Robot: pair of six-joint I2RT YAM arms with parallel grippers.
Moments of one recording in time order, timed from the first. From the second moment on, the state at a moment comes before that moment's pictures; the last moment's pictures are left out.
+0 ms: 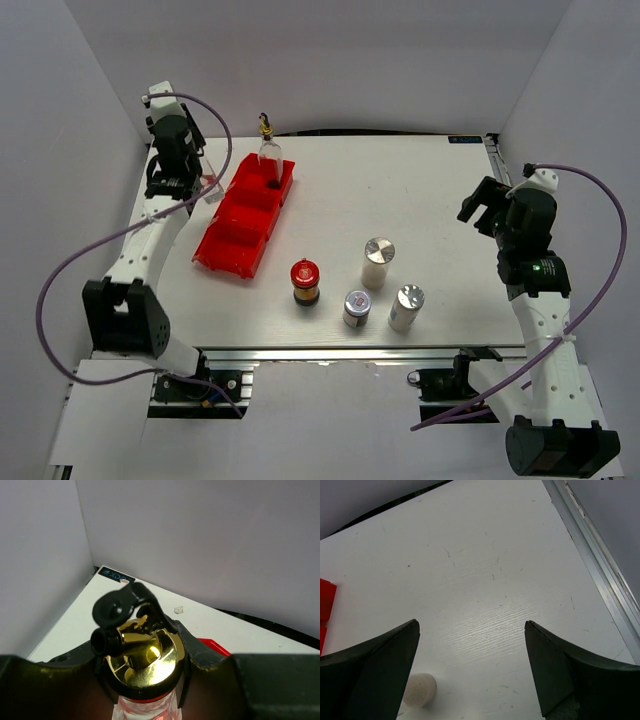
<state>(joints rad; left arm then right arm) -0.11 1.46 1.34 0.07 -0.47 -0.16 0.02 0.85 0.99 -0.50 0.12 0.32</state>
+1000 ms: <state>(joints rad) -0.09 1.97 1.73 0.32 -0.07 -0.20 0.02 0.88 0.98 -0.48 0.23 0.32</state>
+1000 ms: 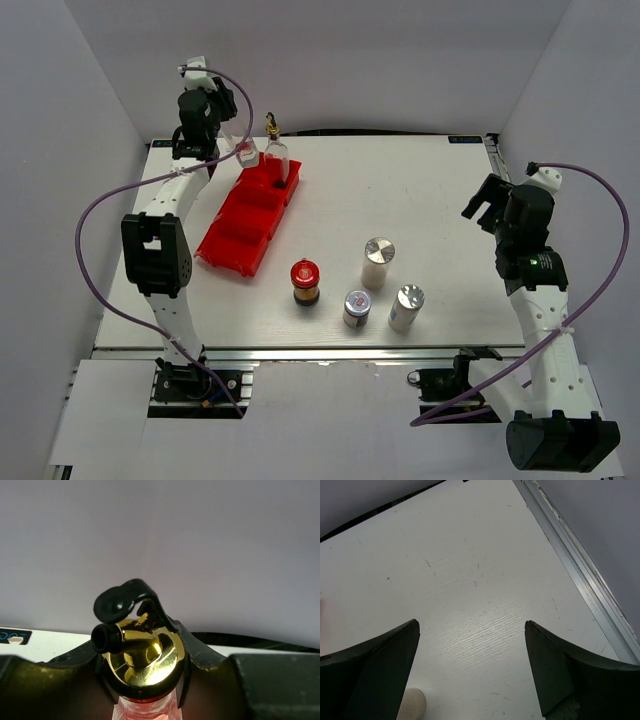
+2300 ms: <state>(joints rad) -0.14 2.01 1.63 0.37 0.18 -0.15 0.02 0.89 0.96 -0.48 0.22 0.32</state>
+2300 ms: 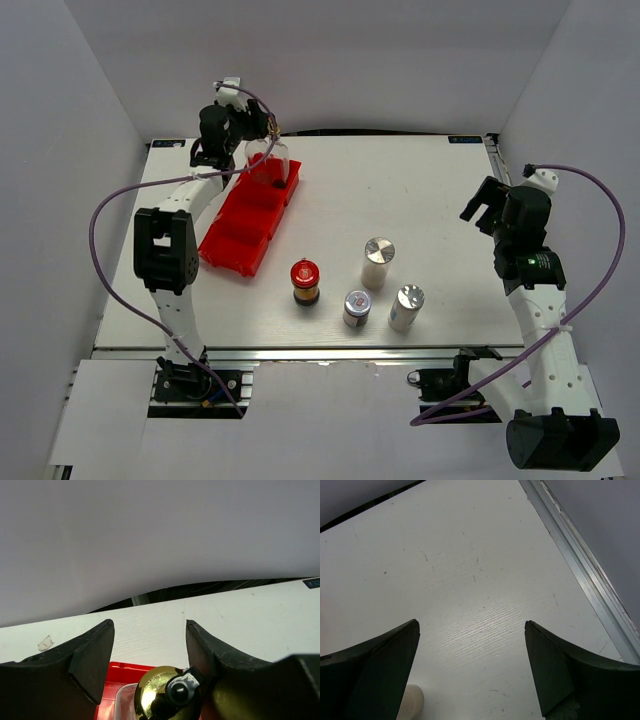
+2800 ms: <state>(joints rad) -0.15 1.86 1.61 0.31 0.05 -0.11 0.02 0.89 0.96 -0.48 0.19 0.32</state>
